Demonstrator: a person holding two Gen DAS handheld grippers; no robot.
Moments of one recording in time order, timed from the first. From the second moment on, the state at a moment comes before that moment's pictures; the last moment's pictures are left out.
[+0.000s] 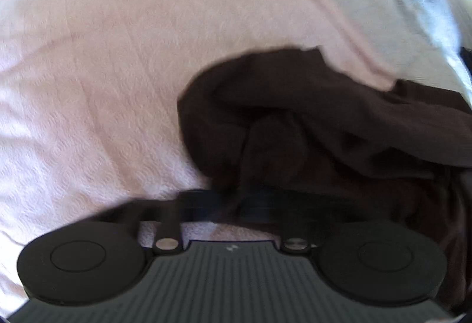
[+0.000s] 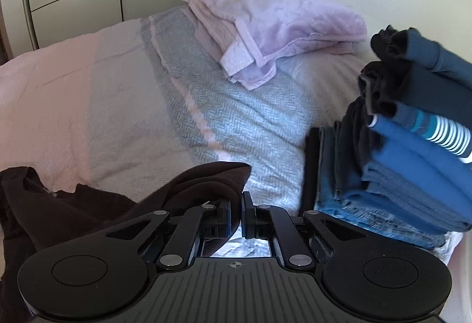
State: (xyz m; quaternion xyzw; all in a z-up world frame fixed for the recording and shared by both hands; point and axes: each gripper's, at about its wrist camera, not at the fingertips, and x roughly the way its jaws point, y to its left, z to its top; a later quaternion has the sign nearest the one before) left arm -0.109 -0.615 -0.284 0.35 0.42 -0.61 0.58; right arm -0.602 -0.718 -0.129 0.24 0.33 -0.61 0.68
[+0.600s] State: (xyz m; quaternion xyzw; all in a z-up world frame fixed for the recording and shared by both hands) left arm 0.049 -0.439 -0.089 0.34 0.35 -0.44 0.76; right arm -0.490 -0.781 -0.103 0.21 0.25 -0.52 0.79
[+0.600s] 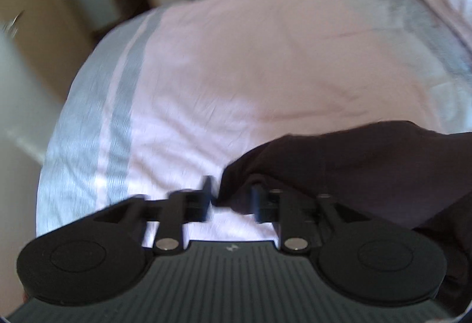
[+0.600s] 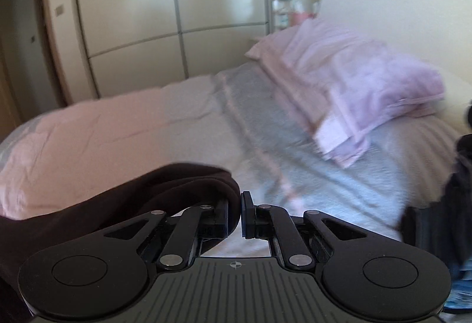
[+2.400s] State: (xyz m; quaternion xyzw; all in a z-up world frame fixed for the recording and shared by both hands) left arm -0.217 -0.373 -0.287 0.30 0.47 -0.66 0.51; right arm -0.547 -0.553 -0.132 0.38 0.35 -0.53 0.67
